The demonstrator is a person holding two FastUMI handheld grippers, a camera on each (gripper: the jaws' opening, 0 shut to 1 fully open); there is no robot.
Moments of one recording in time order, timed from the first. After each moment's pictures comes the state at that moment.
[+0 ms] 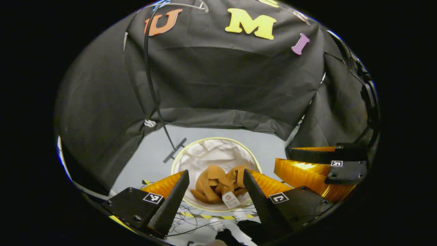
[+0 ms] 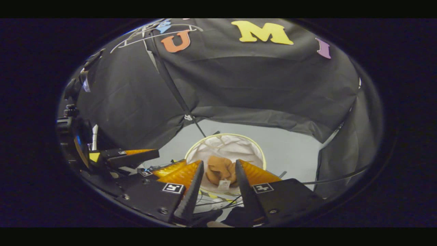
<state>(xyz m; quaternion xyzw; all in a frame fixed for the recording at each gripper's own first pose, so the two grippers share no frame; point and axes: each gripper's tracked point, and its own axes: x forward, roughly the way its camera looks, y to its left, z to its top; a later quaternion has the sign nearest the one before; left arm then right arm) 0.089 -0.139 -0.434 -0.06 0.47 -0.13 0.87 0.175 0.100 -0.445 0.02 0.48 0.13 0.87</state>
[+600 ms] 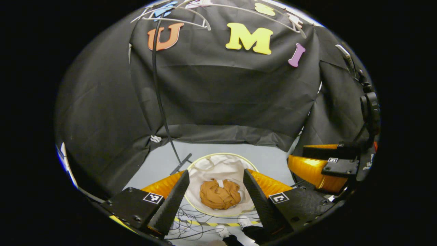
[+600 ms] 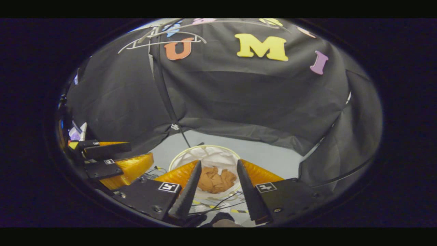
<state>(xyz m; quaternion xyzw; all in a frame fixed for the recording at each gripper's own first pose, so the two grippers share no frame) 0.090 -0.101 -0.403 -0.06 0.41 -0.12 0.90 0.176 0.072 -0.385 -0.04 0.40 0.09 0.91</state>
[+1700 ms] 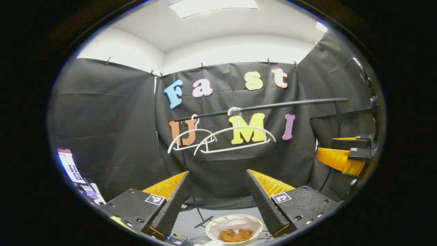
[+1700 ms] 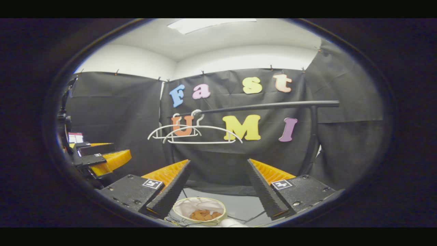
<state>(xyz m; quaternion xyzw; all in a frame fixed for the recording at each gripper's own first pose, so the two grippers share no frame) 0.022 -0.077 -0.067 -0.01 0.08 -0.04 1.00 0.047 -0.033 -0.023 0.03 0.06 0.10 0.99</state>
